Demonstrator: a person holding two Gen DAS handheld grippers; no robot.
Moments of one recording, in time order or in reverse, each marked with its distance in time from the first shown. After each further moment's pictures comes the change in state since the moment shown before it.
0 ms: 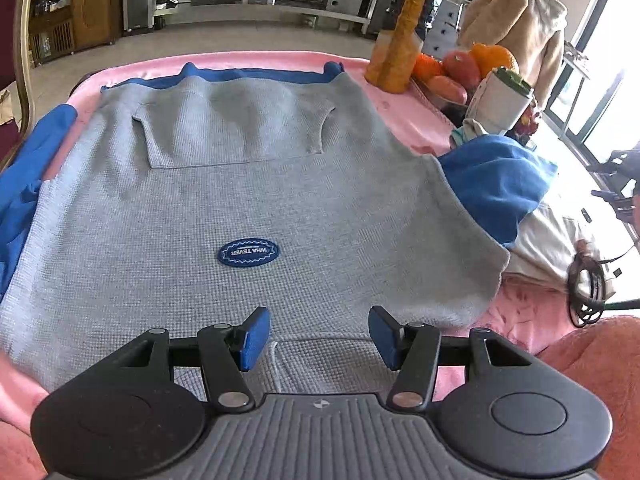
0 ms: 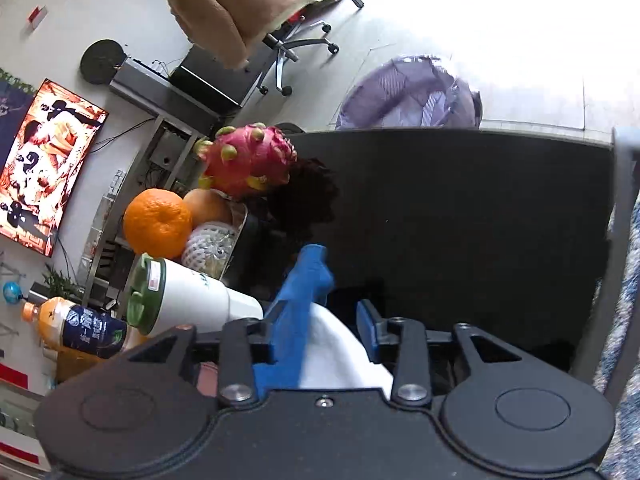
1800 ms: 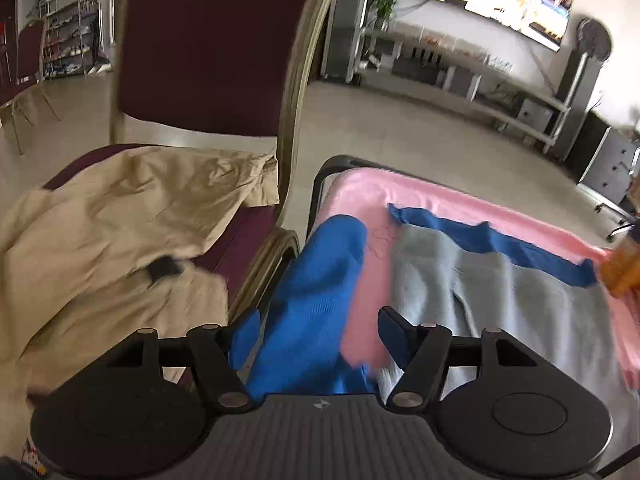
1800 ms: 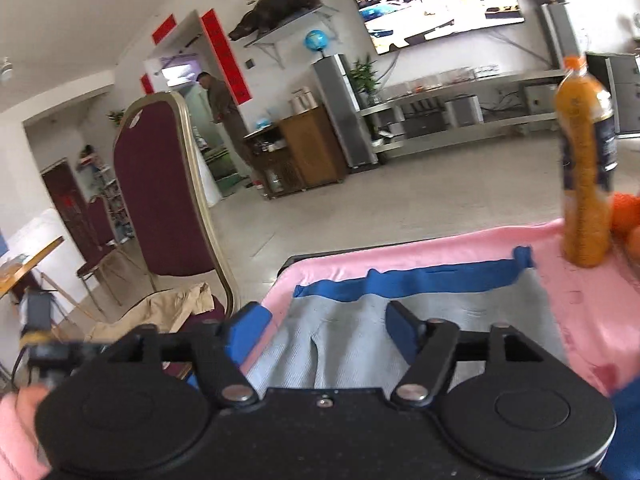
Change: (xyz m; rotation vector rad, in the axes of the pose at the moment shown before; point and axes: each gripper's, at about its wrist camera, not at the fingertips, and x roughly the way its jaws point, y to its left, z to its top) left arm -0.020 0.251 0.127 -0.333 -0.180 0.407; right arm -0.043 0.302 -0.358 -0.985 0.225 0.653
